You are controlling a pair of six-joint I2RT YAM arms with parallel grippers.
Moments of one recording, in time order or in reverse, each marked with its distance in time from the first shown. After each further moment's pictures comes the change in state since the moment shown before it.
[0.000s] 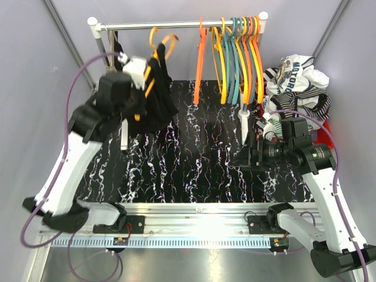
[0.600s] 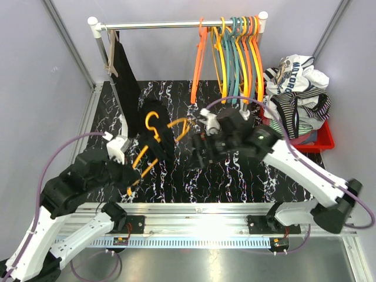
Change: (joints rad) left arm -0.111 -0.798 -0.806 -0.162 0.336 -0.249; right arm 0.540 0.334 0.159 0.275 0.296 0.069
